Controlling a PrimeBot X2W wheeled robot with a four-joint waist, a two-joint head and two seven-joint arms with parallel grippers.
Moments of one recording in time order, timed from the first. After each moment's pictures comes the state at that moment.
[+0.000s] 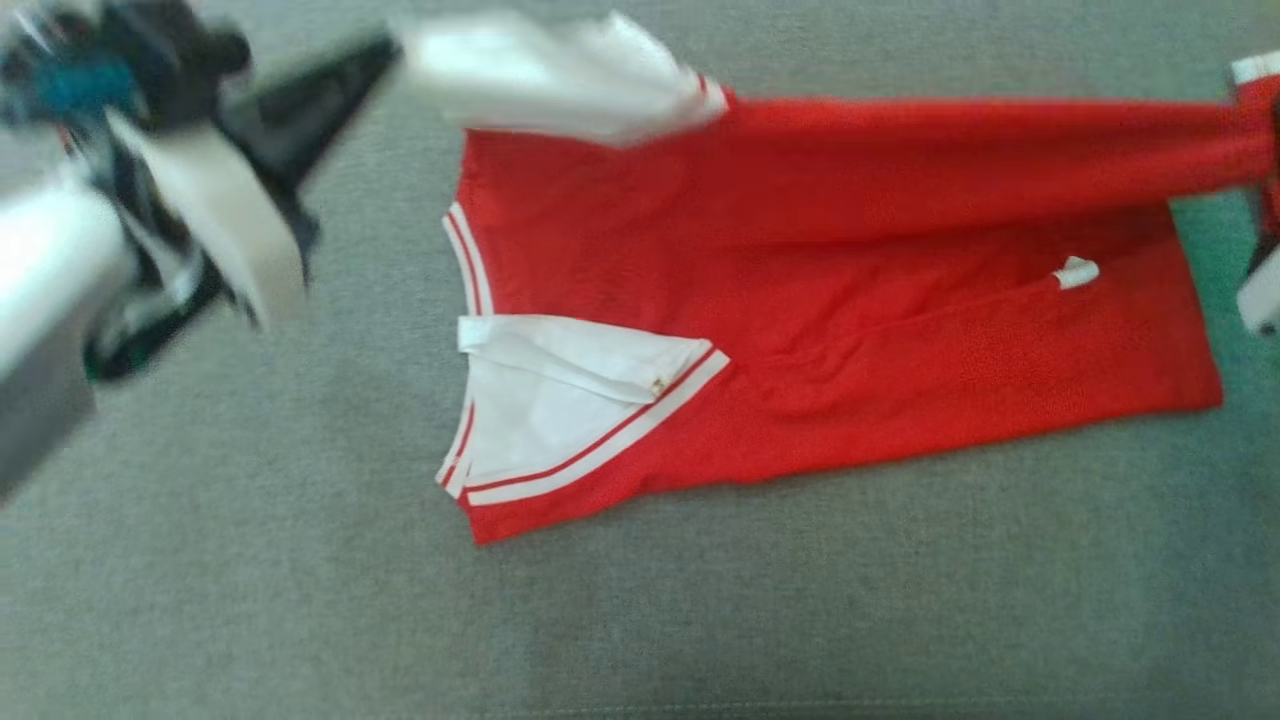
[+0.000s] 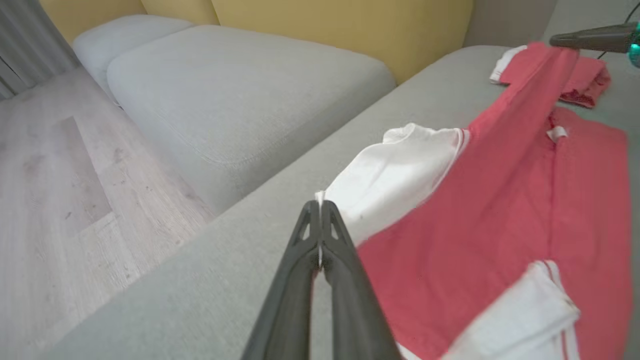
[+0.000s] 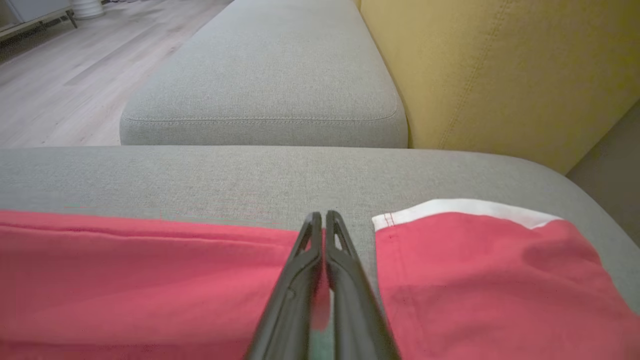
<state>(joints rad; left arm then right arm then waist) -1.25 0.77 -1.33 0.25 -0.99 -0.13 0.01 -0.54 -0.45 0.01 0.38 0.38 0.12 0.20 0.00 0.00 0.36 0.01</state>
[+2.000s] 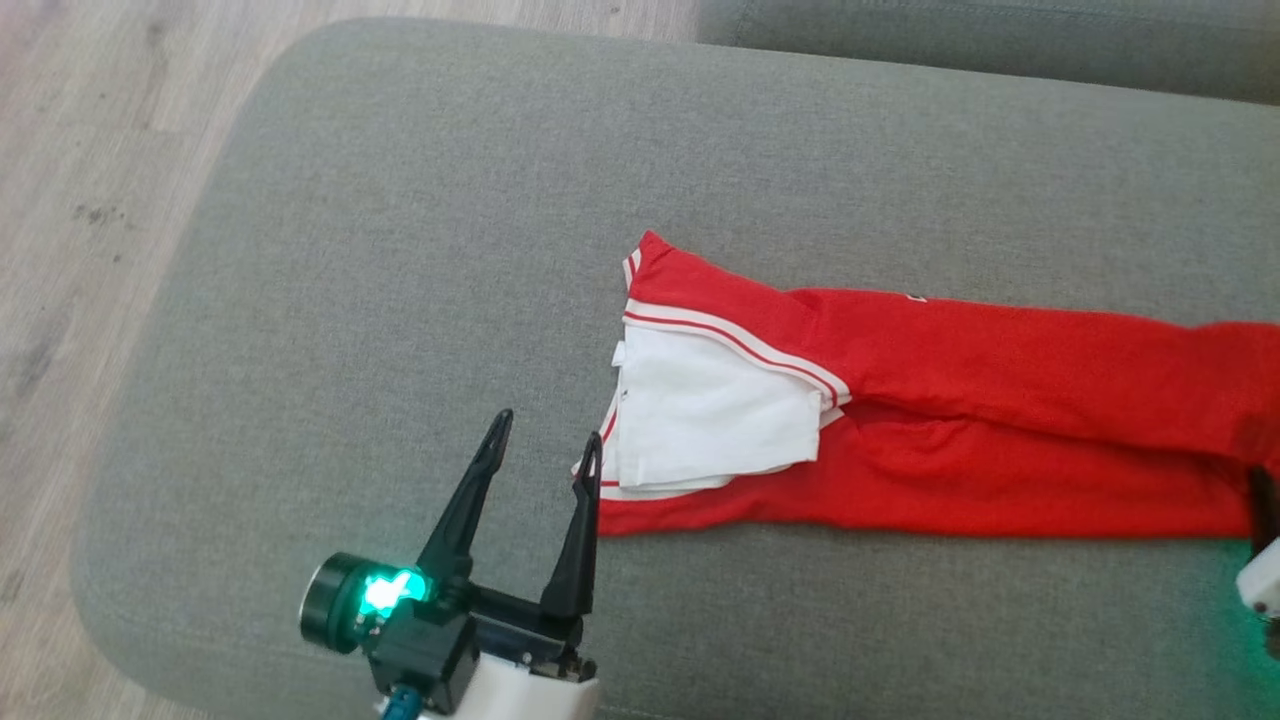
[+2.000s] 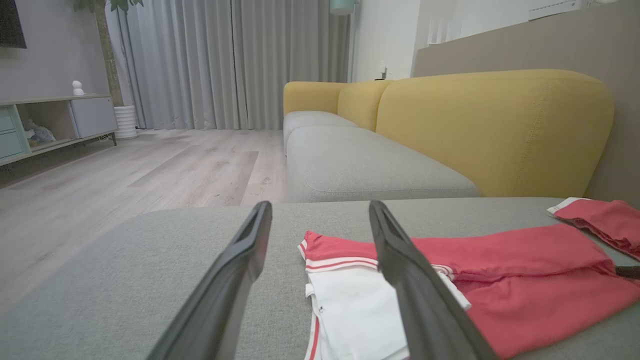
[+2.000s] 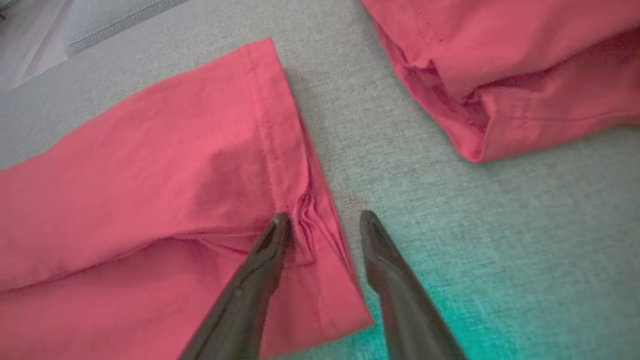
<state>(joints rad) -0.09 0.23 -0.65 -0.06 -0.29 0.29 -0.26 -0.16 -0.30 -0.31 0.57 0.43 0.12 0.25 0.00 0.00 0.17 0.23</state>
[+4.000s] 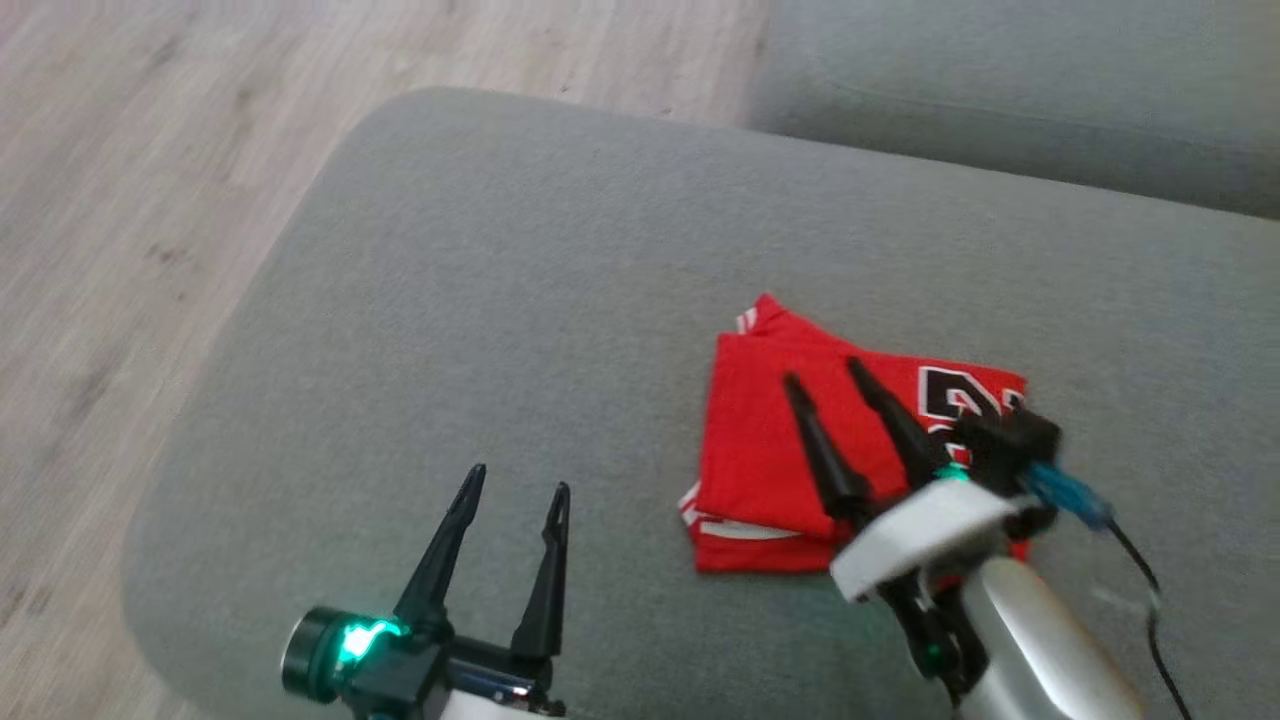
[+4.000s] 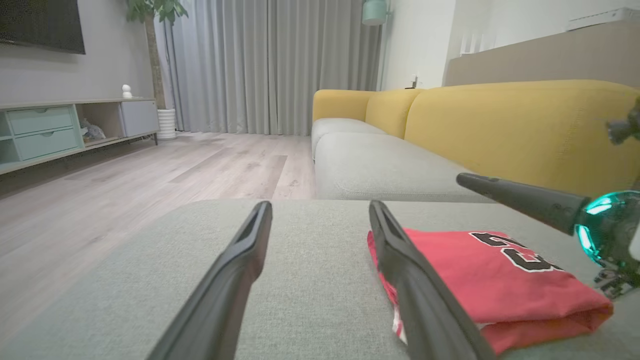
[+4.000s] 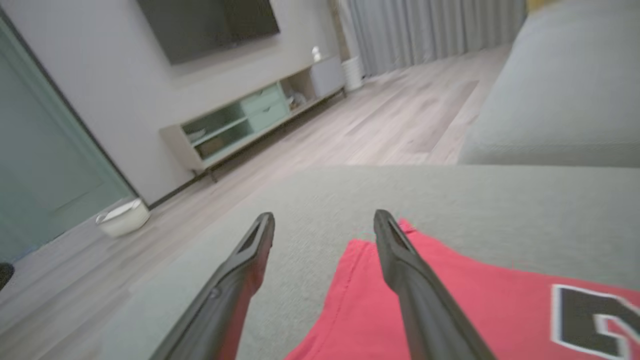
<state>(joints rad) 0.05 0.11 -0.44 0.03 -0.16 0.09 -0.26 -0.24 -0.08 0.40 0.36 0.45 0.12 -0.07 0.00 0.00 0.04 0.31</state>
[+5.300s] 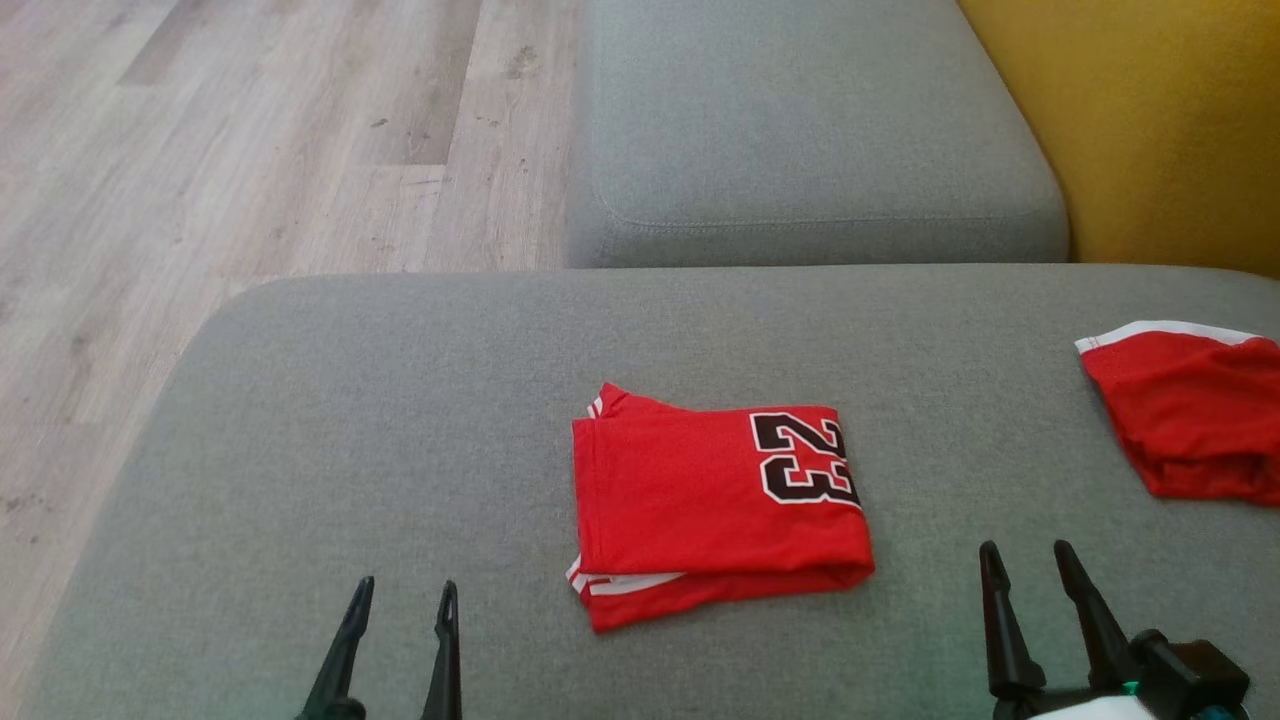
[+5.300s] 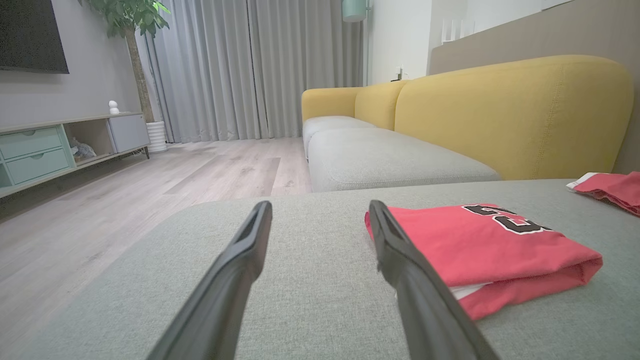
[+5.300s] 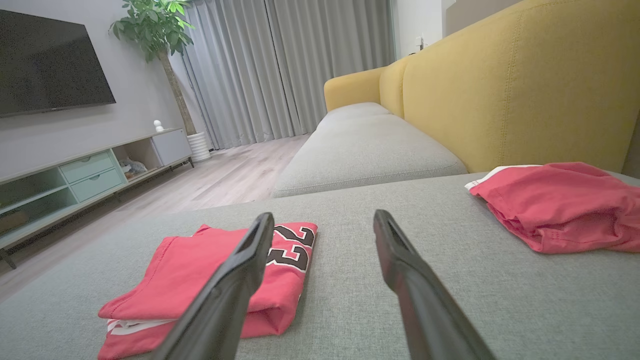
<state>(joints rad) 0.22 0.09 -0.22 0.12 -0.08 0.07 -0.26 0.22 -0.06 0.05 0.18 0.23 0.12 -0.25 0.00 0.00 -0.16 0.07</state>
